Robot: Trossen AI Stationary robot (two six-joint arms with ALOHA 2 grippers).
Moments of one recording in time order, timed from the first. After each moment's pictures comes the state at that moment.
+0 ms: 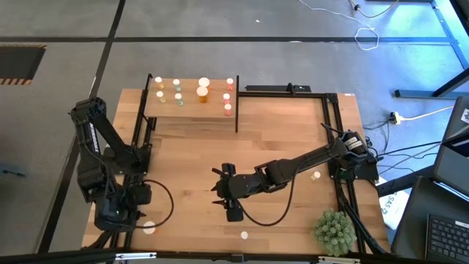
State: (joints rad) left arm -1.15 1.19 1.13 -1.08 -0.28 -1.26; right arm 0.36 1.96 1.71 -0.36 0.15 0.15
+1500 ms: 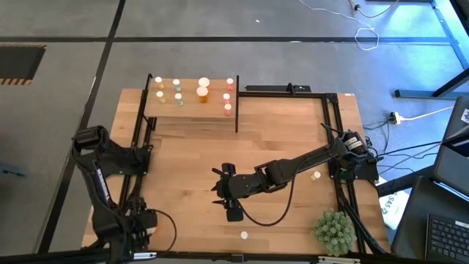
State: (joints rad) left arm -1.26 1.62 1.10 -0.92 -0.27 -1.52; right arm 0.36 1.96 1.71 -0.36 0.15 0.15
